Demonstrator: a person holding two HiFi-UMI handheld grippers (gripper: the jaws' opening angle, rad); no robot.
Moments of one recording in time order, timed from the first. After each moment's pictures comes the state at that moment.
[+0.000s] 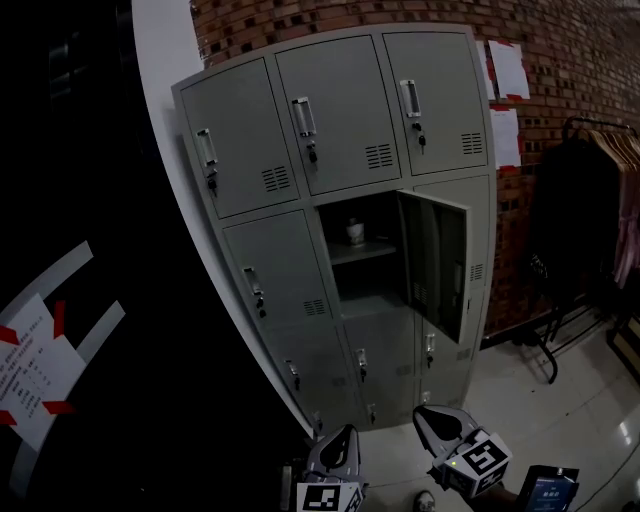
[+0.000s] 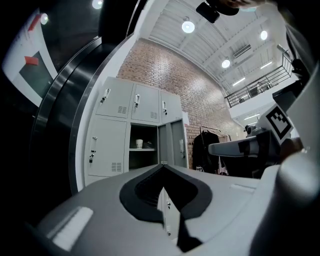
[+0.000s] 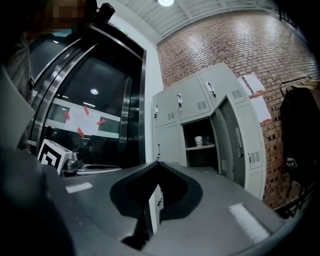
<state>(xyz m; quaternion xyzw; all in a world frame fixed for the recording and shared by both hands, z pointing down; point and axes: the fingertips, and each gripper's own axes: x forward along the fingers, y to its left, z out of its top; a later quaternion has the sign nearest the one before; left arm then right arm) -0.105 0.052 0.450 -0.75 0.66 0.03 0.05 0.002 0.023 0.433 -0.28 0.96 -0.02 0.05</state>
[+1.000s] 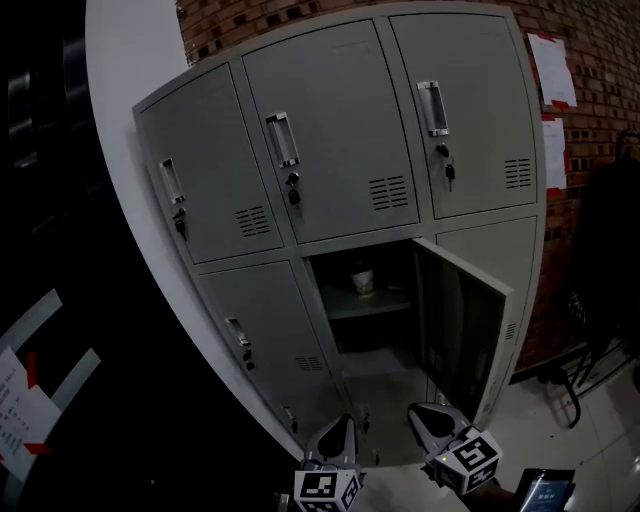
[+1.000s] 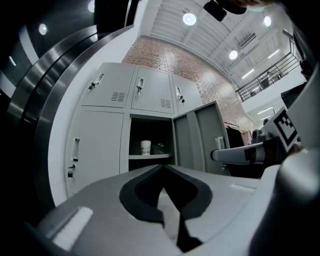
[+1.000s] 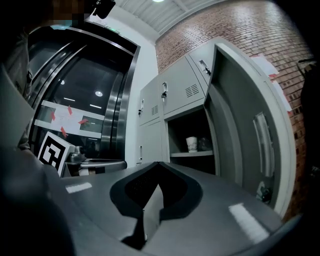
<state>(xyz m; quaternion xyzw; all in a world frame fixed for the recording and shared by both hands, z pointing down) -0.141 -0.204 0.418 -0.71 0.70 0.01 0.06 -0.038 -0.237 0.417 -0.23 0.97 -0.02 0.05</state>
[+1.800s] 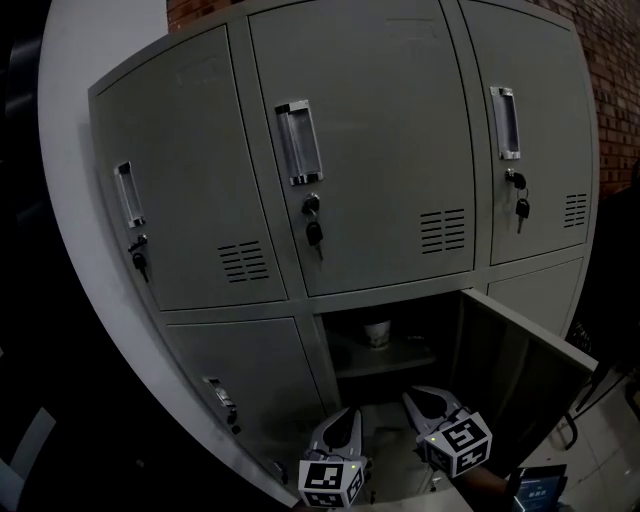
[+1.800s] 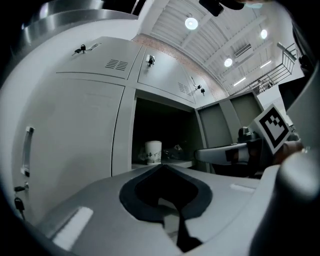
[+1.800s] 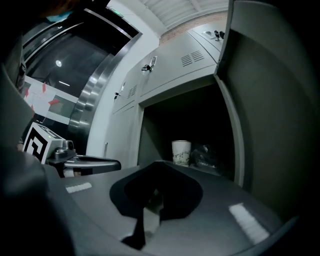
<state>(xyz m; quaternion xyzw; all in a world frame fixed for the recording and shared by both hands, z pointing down) -0.246 -0.391 0.407 -0.76 0.65 0.02 0.06 -0.170 -0.432 0.393 -0.29 0.96 0.04 0.02</state>
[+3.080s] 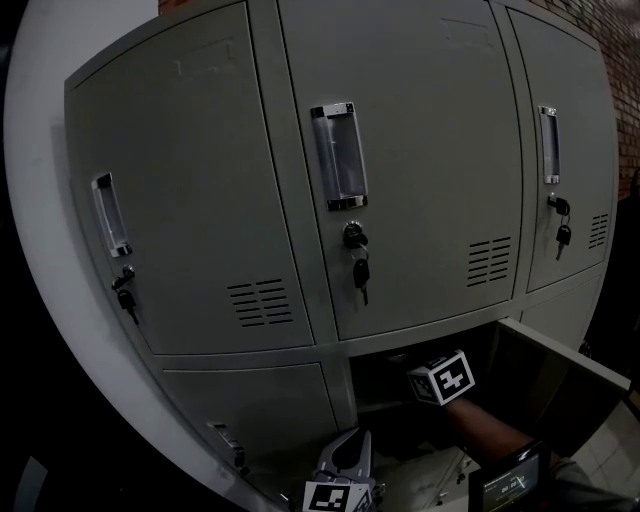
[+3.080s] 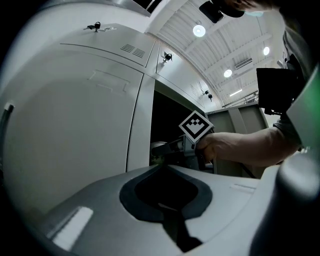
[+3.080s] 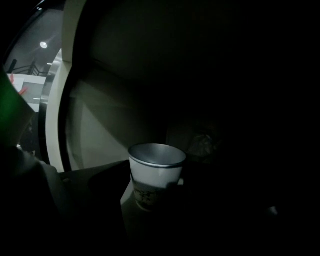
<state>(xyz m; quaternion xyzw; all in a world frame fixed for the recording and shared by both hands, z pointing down) -0.288 -0.427 0.391 -0.79 0.60 0.07 0.06 -0.267 -0.595 0.374 -0.30 0.94 -0.01 -0.14</state>
